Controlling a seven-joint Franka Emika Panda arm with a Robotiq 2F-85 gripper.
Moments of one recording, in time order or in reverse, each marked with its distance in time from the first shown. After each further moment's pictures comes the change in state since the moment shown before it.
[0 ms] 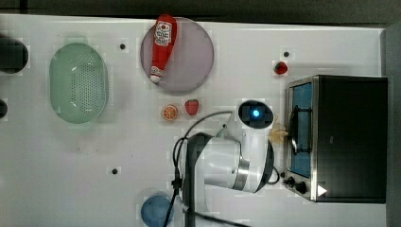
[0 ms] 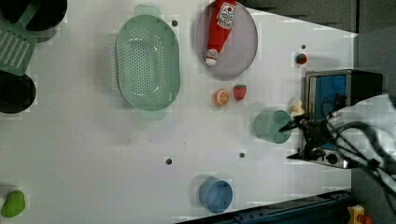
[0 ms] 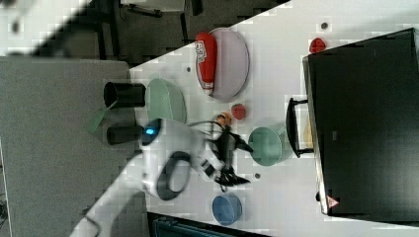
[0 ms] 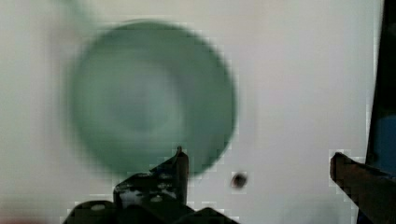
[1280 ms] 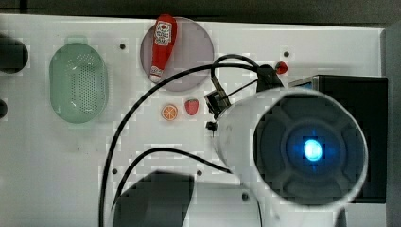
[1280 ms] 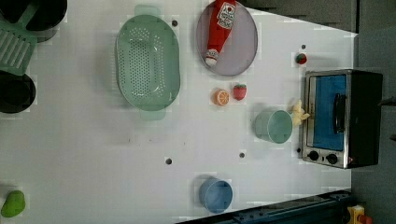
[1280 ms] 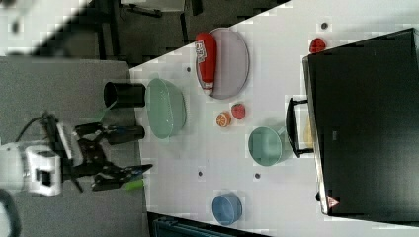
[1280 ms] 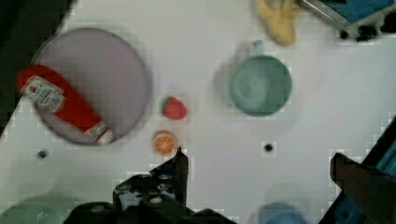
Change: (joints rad) arm 0.028 -0.353 0.058 0.463 -0.005 -0.468 -0.412
